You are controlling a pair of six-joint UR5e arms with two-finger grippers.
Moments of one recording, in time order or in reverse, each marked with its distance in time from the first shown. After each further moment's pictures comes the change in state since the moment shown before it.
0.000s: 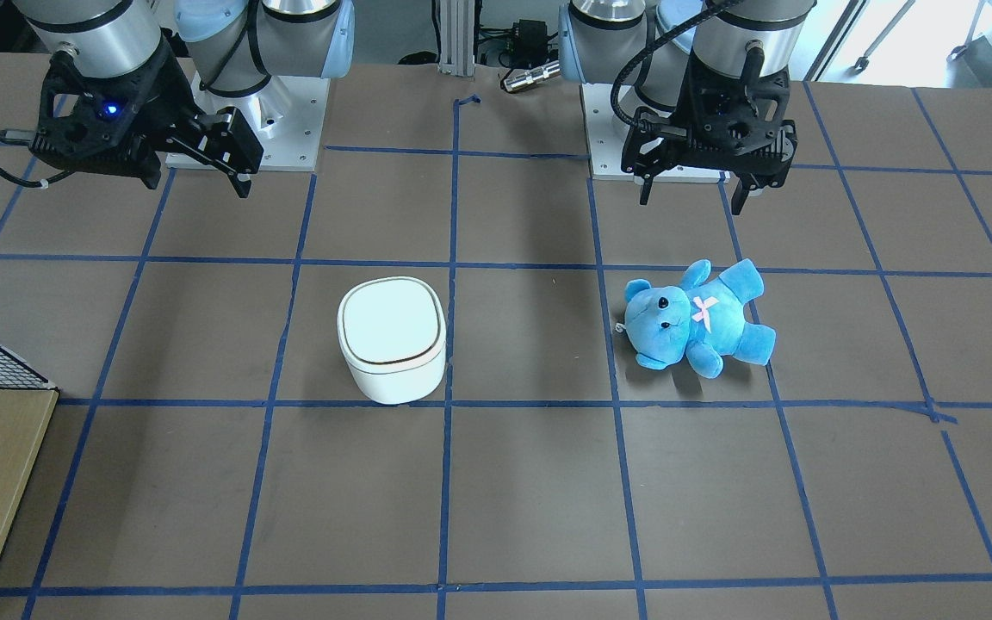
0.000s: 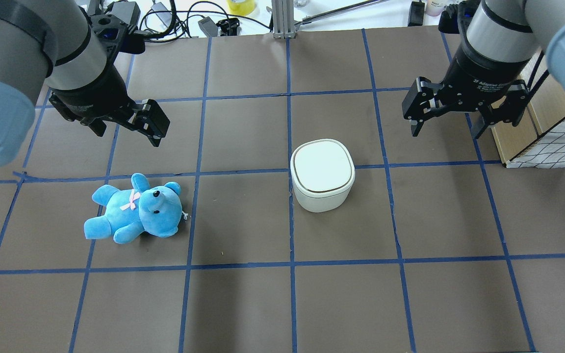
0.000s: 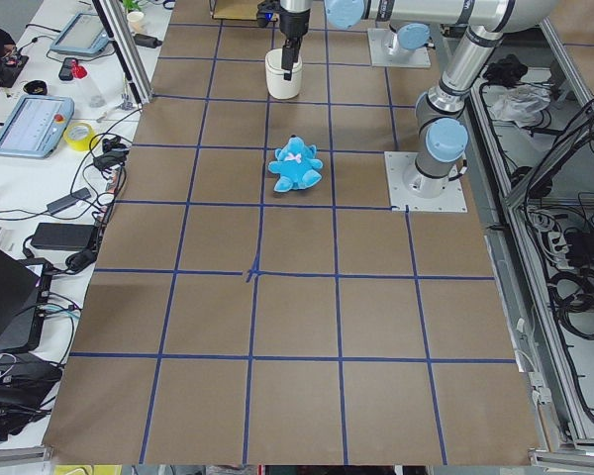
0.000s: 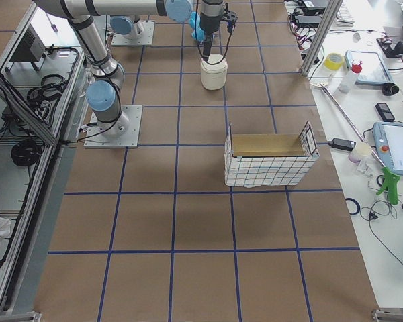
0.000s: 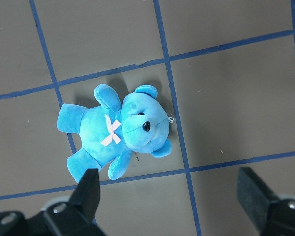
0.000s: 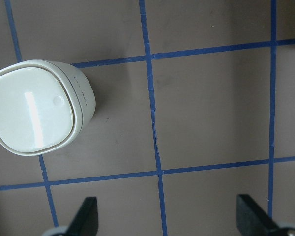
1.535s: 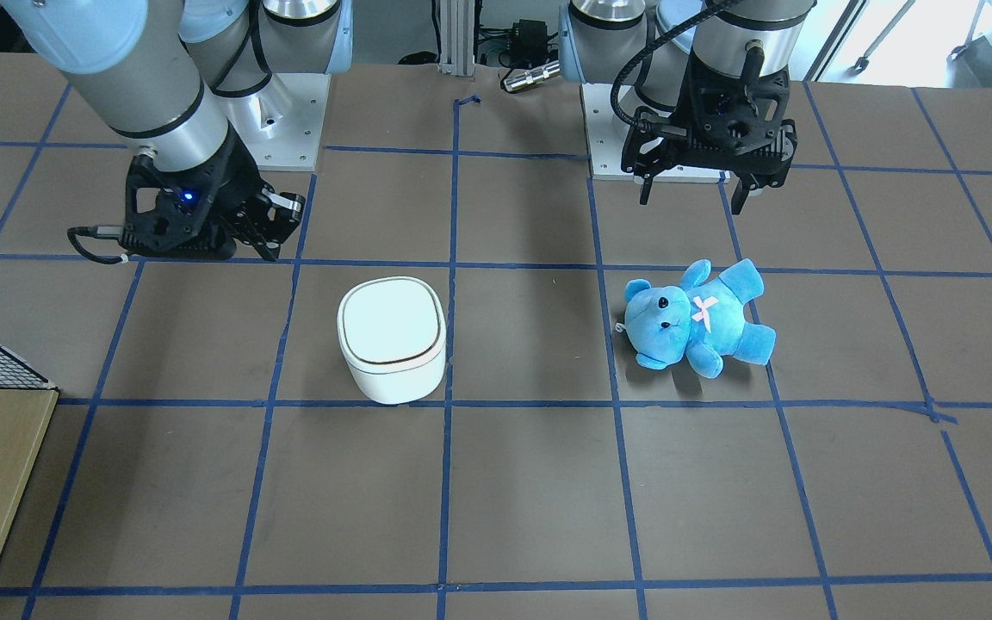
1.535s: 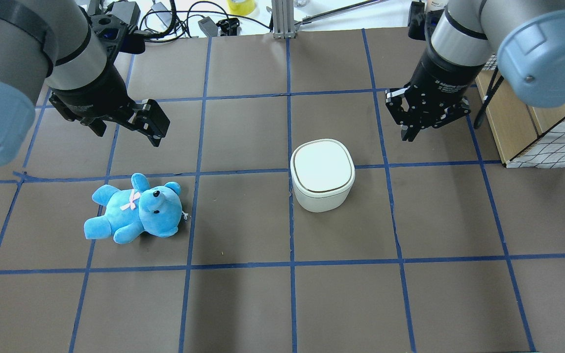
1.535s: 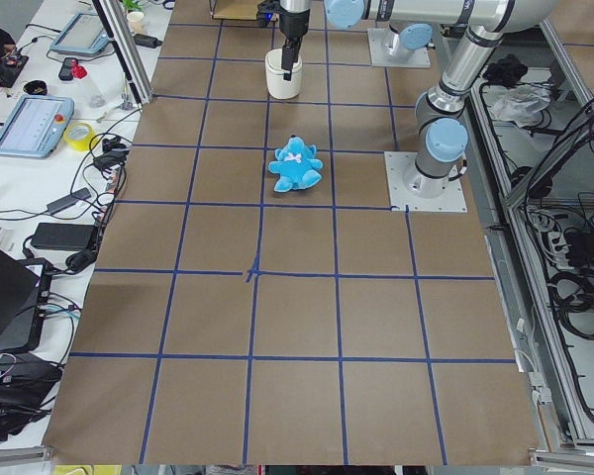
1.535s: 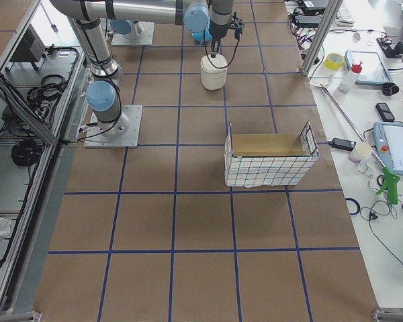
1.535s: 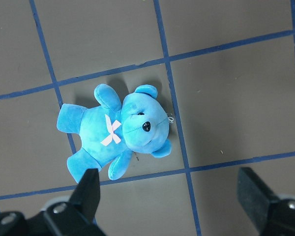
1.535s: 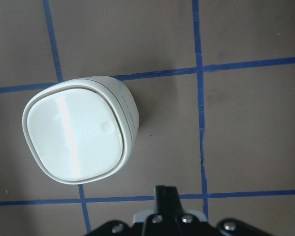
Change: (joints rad) left arm 0.000 0.000 0.000 0.000 0.000 0.000; right arm 0.088 0.141 0.009 -0.142 0.097 0.067
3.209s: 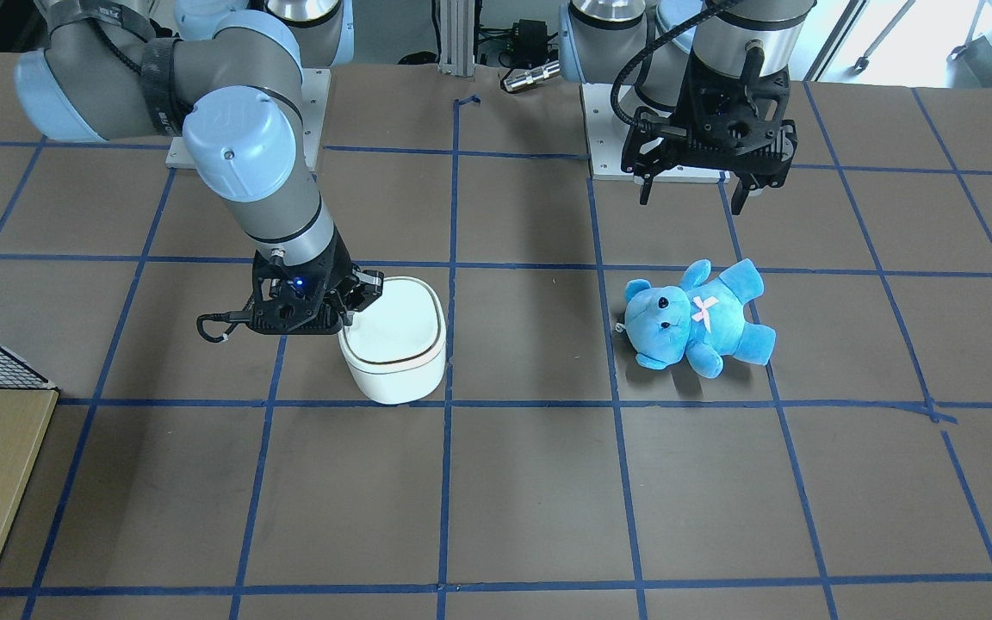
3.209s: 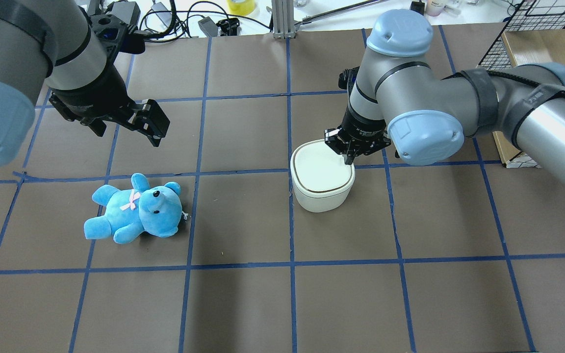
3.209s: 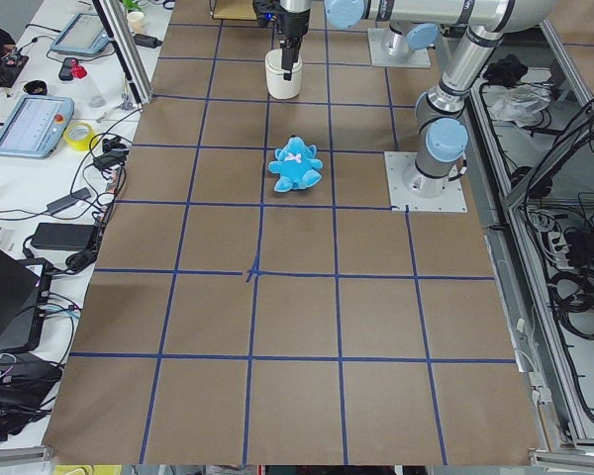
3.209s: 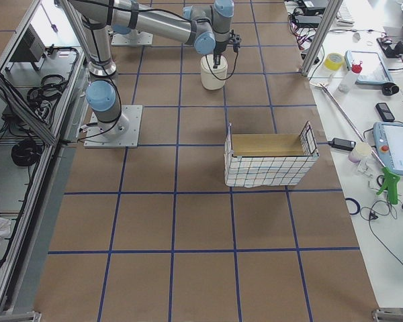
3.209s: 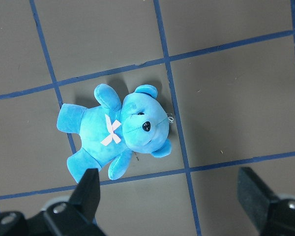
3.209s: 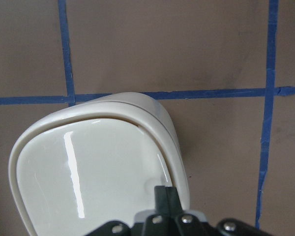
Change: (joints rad) left arm 0.000 0.000 0.000 0.000 0.000 0.000; right arm 0.098 0.122 0.164 -0.330 0.001 0.047
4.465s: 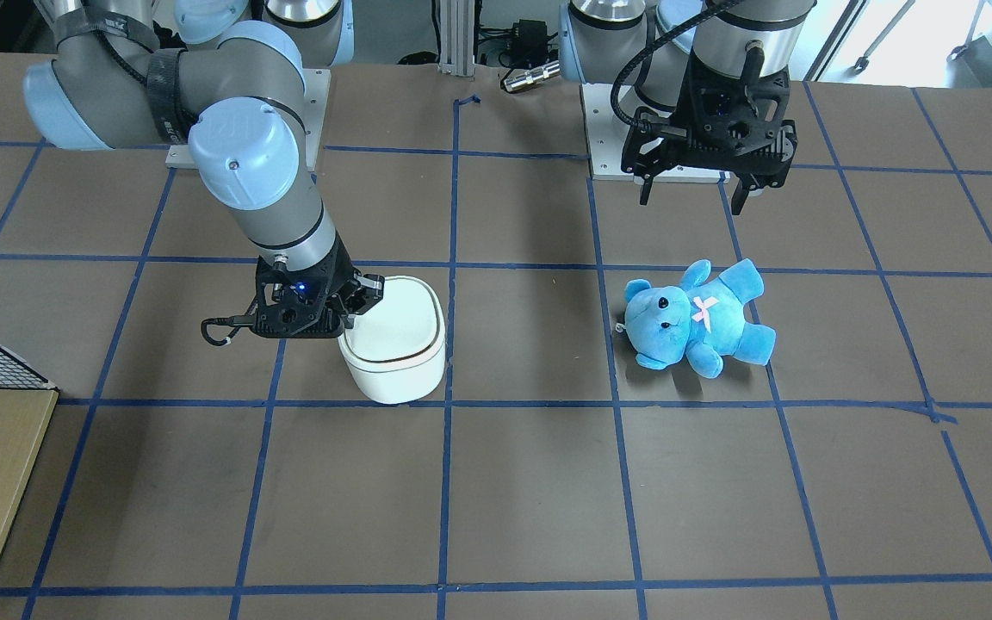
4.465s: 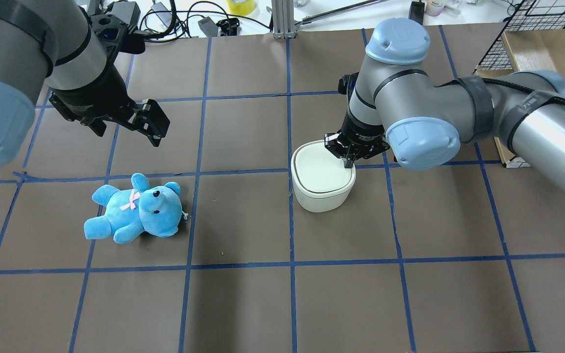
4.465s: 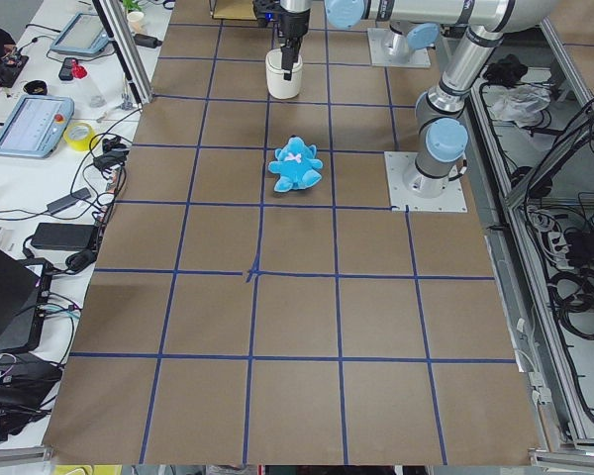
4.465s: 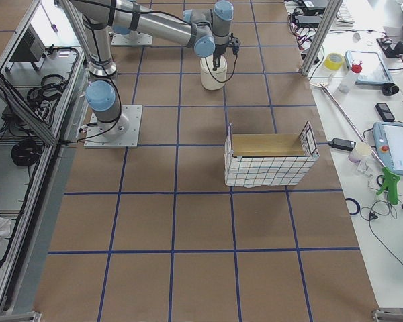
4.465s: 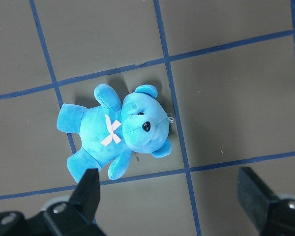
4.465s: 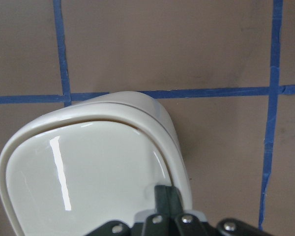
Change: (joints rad) left arm 0.000 0.000 0.000 0.000 0.000 0.000; right arm -0.001 0.012 0.023 -0.030 0.000 0.001
